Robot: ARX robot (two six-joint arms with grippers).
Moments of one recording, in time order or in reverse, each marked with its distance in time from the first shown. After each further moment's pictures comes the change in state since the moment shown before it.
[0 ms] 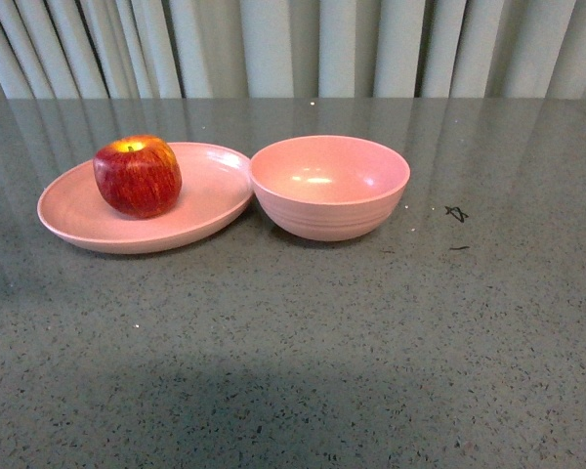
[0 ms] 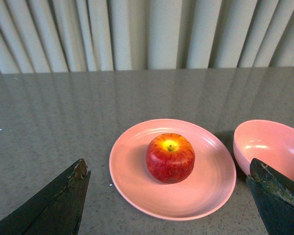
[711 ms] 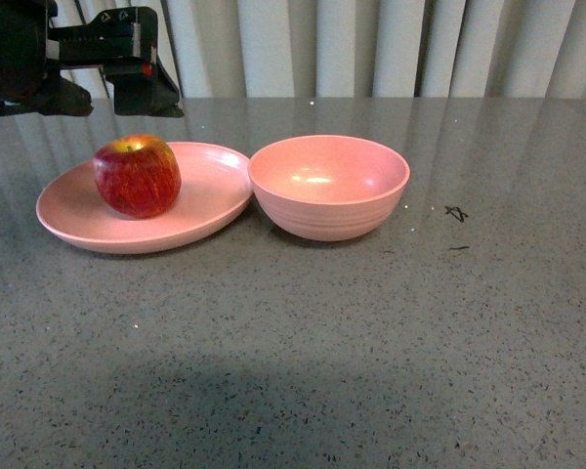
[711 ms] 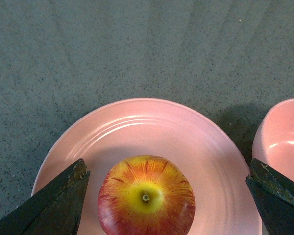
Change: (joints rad) left arm -0.076 0.693 0.553 -0.209 0.058 0.022; right arm 0.000 0.000 0.000 0.000 0.000 0.000
